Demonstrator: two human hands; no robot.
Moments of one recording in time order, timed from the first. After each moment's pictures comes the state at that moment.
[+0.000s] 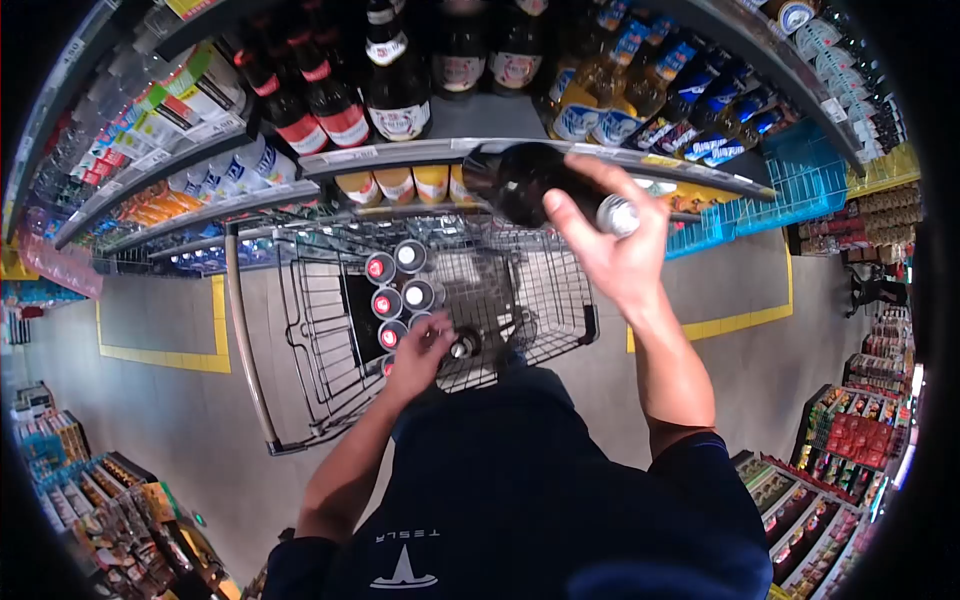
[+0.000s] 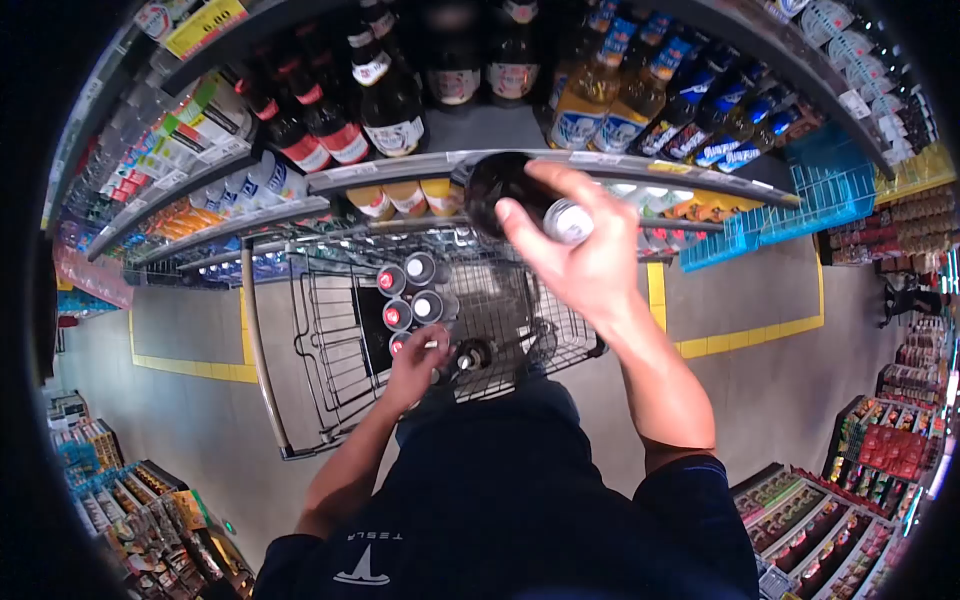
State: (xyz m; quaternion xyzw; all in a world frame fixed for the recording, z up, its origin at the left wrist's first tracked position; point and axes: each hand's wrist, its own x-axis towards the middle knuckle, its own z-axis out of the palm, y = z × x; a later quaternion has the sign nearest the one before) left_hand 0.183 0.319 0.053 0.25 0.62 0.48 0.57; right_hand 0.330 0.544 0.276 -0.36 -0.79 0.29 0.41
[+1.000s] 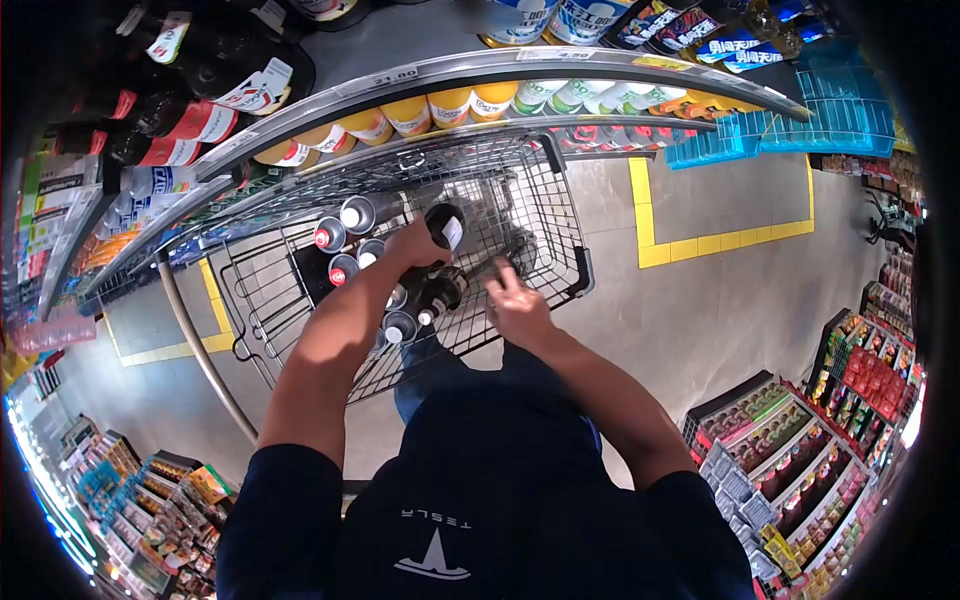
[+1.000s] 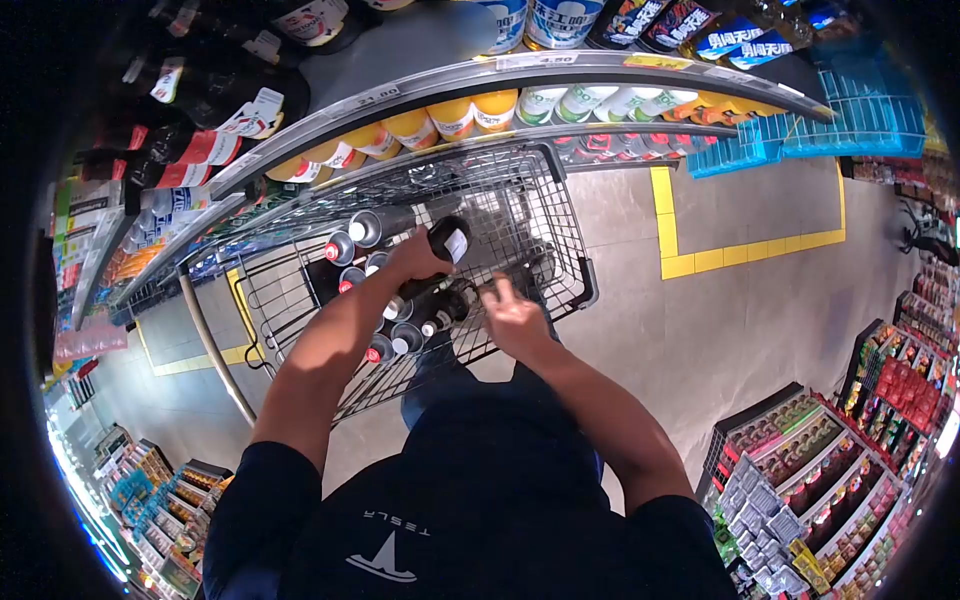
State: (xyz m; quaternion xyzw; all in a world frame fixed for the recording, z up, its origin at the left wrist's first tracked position) left_hand 0.185 0.490 -0.097 0.48 0.74 -0.09 0.47; right_hand 0.437 0.452 -0.024 -0.39 -0.87 0.31 0.00
